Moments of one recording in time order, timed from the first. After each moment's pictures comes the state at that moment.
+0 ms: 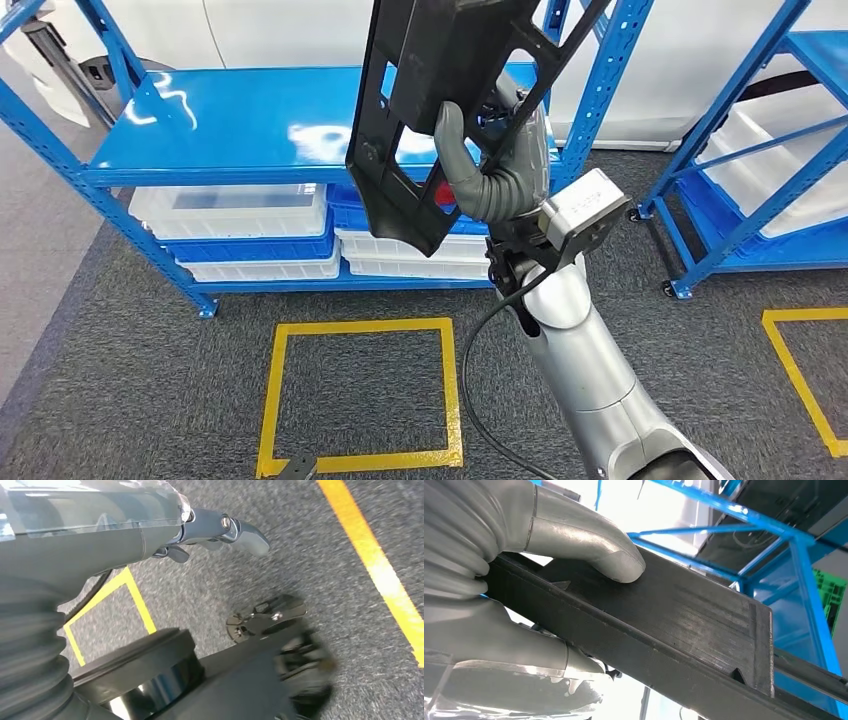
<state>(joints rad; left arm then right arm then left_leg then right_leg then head) -0.20 -0.19 0.95 -0.19 -1.22 0.01 -0.17 -0.71 0.10 0.50 -1.52 -0.03 -0.08 -0.35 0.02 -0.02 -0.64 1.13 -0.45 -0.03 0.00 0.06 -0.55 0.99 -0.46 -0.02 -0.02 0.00</state>
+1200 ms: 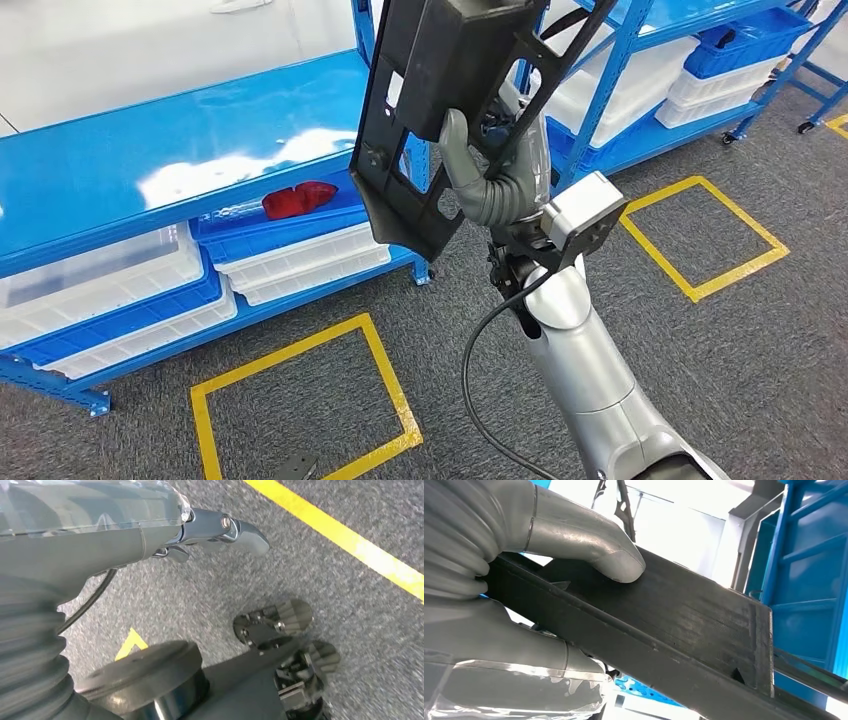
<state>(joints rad) -0.20 -0.19 0.95 -0.19 -1.22 0.01 -0.16 -0.69 0.10 0.48 -1.50 -0.05 -0.06 -0.37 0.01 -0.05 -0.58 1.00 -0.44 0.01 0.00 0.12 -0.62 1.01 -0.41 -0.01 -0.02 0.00</state>
